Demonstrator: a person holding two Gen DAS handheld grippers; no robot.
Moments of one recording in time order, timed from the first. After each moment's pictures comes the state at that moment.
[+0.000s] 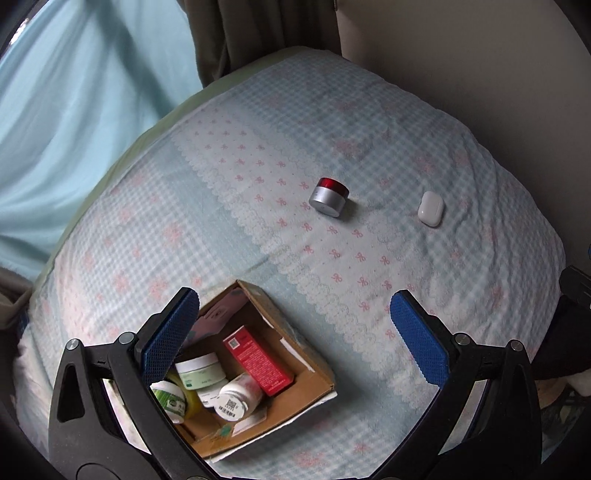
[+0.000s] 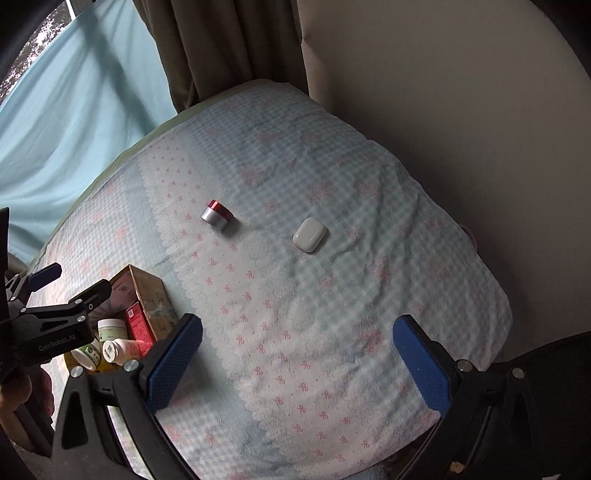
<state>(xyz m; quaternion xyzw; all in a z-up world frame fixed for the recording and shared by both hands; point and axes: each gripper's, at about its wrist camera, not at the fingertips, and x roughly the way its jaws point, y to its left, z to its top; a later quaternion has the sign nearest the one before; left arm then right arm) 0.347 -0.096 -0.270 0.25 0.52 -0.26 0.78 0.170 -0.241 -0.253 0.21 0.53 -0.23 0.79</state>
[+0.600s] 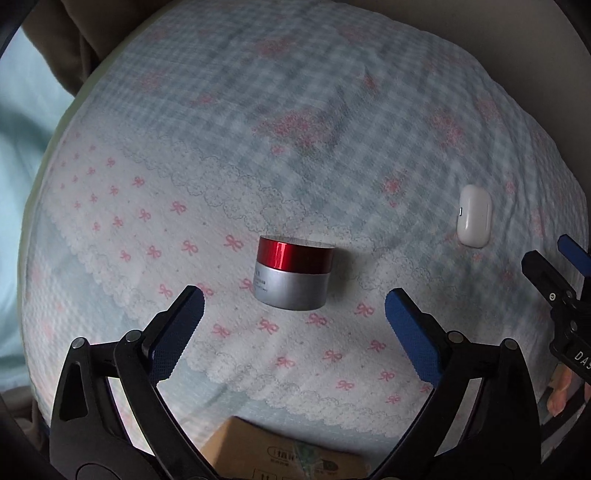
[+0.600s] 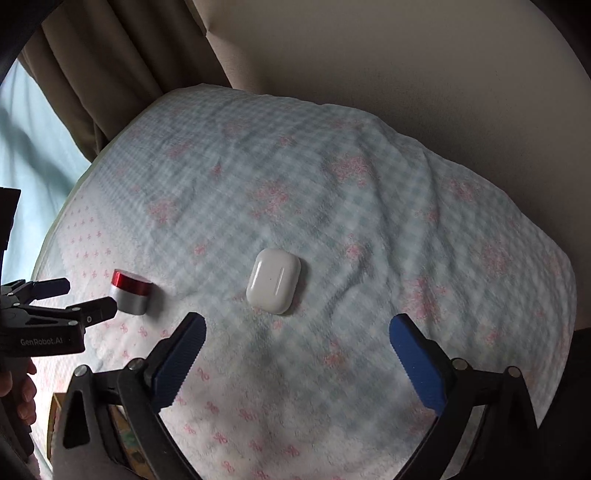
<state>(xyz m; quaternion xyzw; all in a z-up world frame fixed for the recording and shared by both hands) 0.453 -0.230 -0.442 0.35 0.57 -0.36 0.65 0.239 -0.306 -0.423 0.31 0.48 -0.35 0.75</state>
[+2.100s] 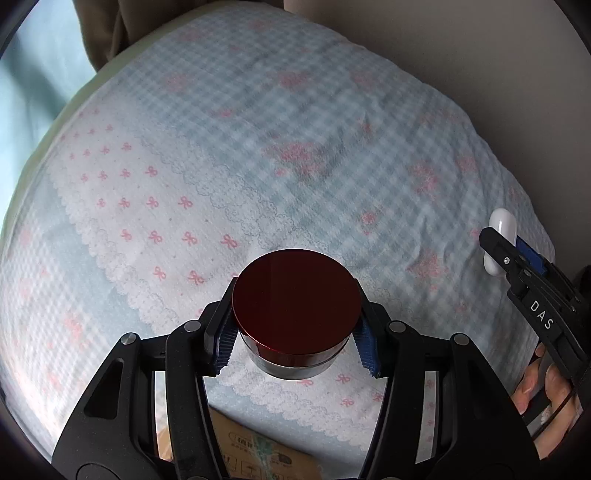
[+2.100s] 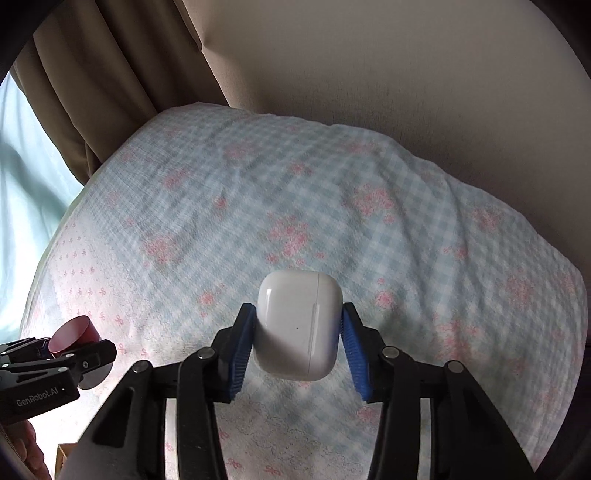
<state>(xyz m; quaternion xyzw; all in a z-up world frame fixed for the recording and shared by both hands) 0.446 -0.189 -0.378 0.23 0.58 -0.36 0.69 0.265 -0.321 -0.399 0.29 0.45 -0.34 0.77</state>
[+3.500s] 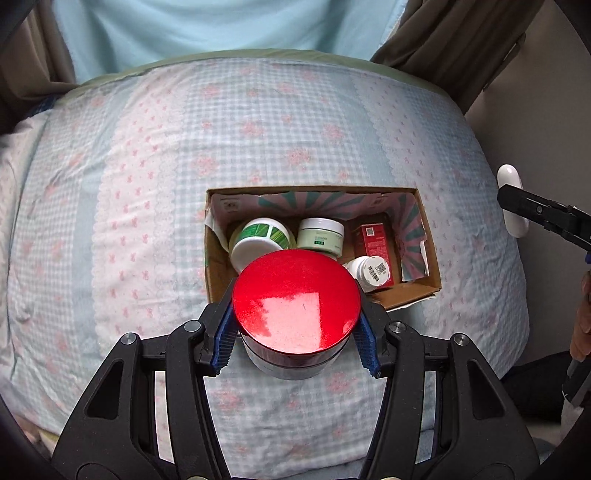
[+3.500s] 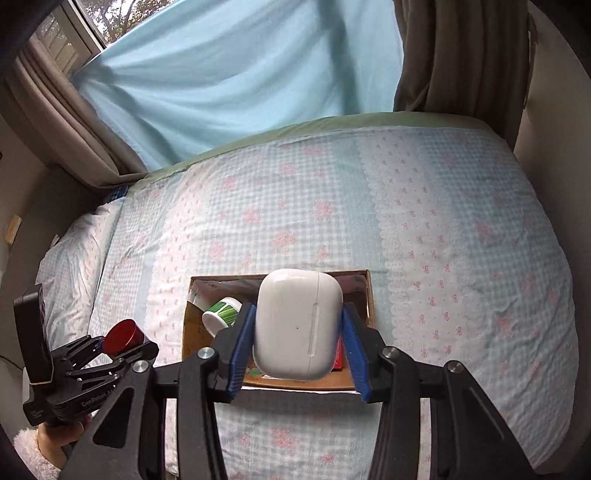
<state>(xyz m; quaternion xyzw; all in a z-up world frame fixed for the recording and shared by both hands) 0.297 0.247 -0.272 -0.03 0.59 -0.10 0.80 0.303 0.002 -0.232 0.10 0.54 0.10 0.83</state>
